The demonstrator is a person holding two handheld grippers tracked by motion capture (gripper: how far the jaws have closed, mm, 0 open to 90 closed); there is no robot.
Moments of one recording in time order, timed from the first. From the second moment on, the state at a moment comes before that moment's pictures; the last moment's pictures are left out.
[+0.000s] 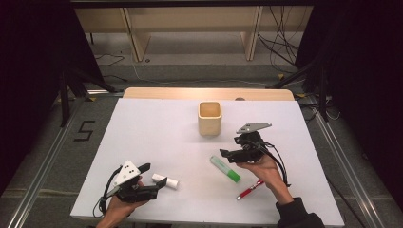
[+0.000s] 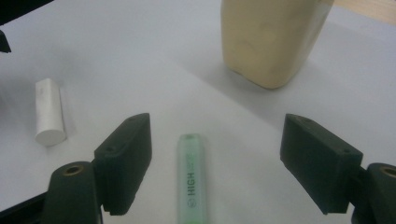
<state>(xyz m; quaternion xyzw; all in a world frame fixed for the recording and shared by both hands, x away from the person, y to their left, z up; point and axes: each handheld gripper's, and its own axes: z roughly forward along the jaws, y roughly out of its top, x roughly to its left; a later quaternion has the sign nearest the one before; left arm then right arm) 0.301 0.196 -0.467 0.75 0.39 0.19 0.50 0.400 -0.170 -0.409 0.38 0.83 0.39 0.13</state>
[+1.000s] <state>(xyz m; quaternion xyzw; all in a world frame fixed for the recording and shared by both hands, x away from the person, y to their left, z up) 0.300 0.199 -0.467 0.75 0.39 0.19 0.50 0.385 -0.164 -0.430 0.36 0.88 0.29 0.11</state>
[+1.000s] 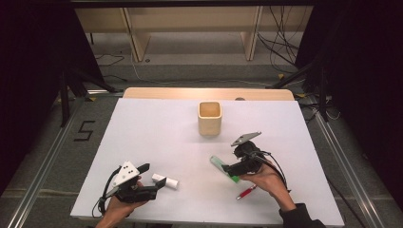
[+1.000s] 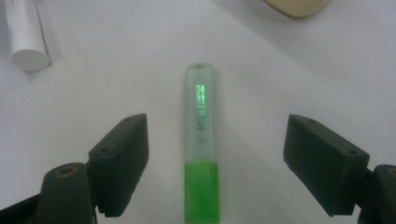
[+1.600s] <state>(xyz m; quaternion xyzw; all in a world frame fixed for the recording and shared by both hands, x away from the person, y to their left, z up) 0.299 0.199 -0.466 0.75 0.39 0.19 0.50 0.385 -0.156 -0.446 0.36 0.90 0.23 0.08</state>
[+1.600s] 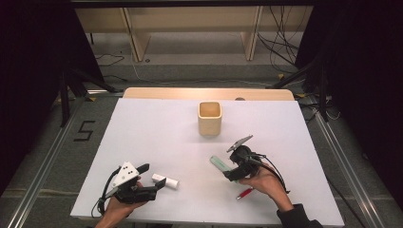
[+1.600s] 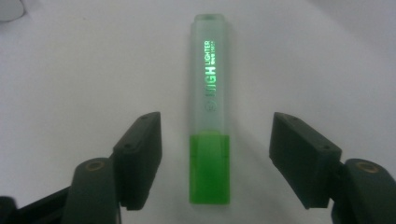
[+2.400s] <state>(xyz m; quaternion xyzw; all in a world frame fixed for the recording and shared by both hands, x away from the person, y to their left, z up) 0.299 0.198 -0.467 0.75 0.38 0.19 0.50 0.388 -0.147 -0.463 0.35 0.92 0.18 0.07</state>
